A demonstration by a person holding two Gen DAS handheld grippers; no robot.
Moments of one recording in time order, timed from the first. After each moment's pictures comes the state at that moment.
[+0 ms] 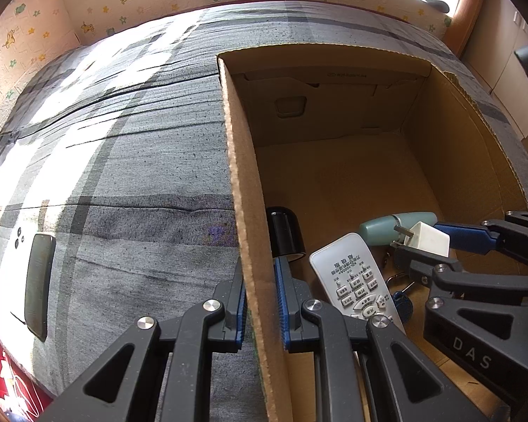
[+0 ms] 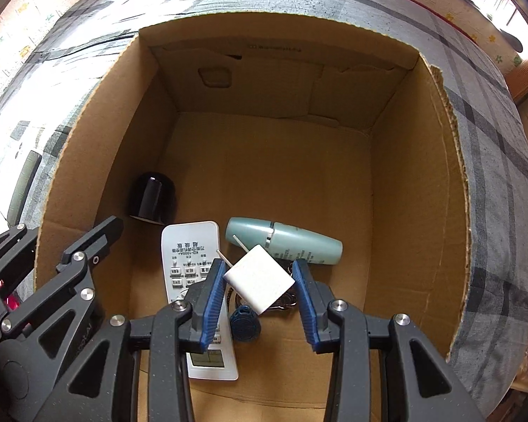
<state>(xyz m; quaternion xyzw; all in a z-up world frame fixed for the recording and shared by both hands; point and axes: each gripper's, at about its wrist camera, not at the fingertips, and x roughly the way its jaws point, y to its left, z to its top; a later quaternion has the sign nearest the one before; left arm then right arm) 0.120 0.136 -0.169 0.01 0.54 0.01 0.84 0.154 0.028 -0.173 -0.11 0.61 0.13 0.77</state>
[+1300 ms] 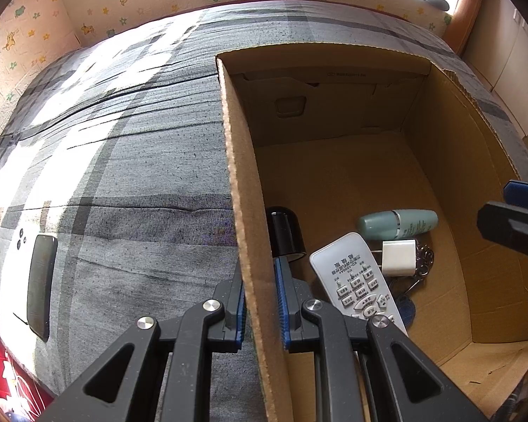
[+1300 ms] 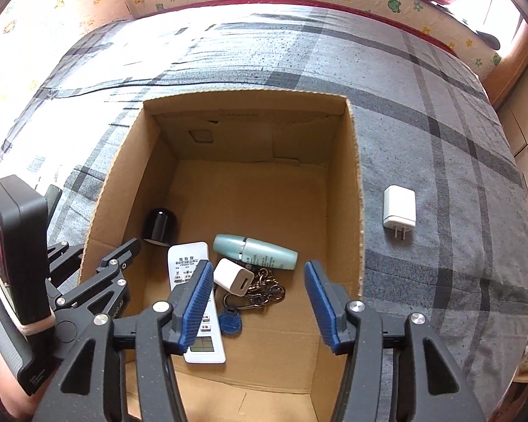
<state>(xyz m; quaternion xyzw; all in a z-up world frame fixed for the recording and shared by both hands) 0.119 0.134 -0.168 0.02 0.54 0.01 0.84 0.140 -0.016 -0.102 -0.07 0.55 0.13 0.82</state>
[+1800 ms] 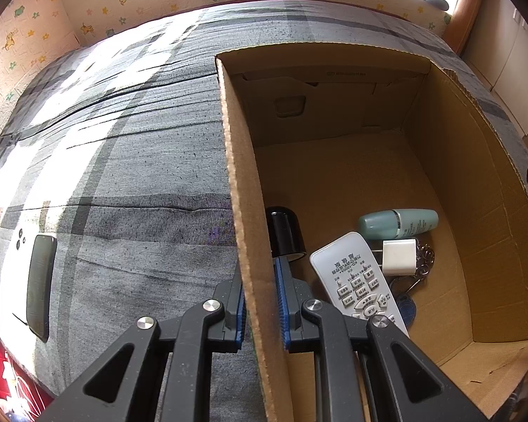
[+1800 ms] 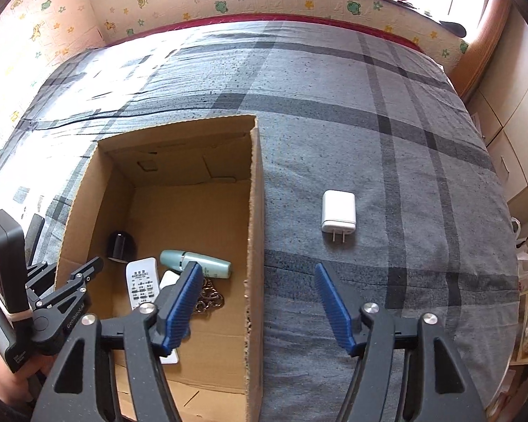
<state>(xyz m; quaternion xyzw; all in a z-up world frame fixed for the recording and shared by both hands) 0.119 0.135 -0.167 0.02 0.54 0.01 0.84 0.148 -0.080 -0.083 -0.04 0.53 0.08 0.84</state>
